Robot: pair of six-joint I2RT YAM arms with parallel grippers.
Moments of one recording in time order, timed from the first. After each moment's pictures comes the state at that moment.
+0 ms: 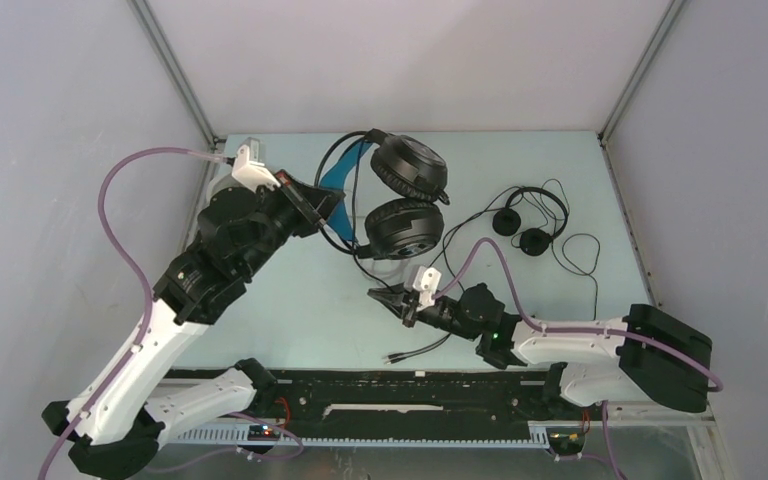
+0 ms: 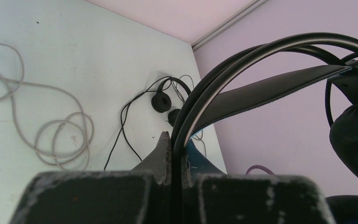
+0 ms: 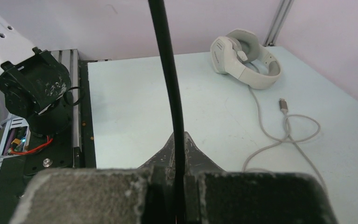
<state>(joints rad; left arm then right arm) -0.69 0.90 1.27 -0.51 -0.20 -0.83 1.15 1.27 0.44 0.96 -0.09 -0.08</state>
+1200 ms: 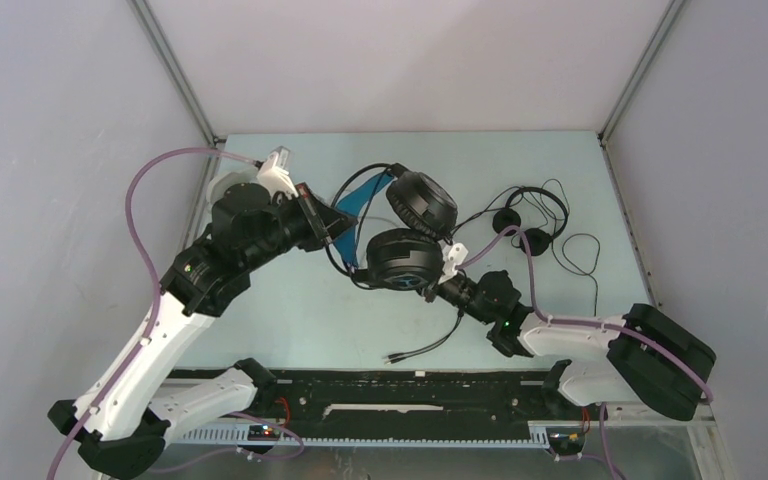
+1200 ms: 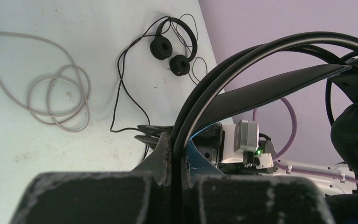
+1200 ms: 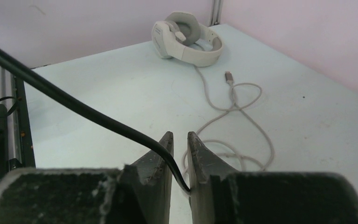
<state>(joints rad) -0.63 0.93 1.25 -0.62 0.08 -0.79 0.93 1.28 0.37 1.03 -0.08 -0.01</state>
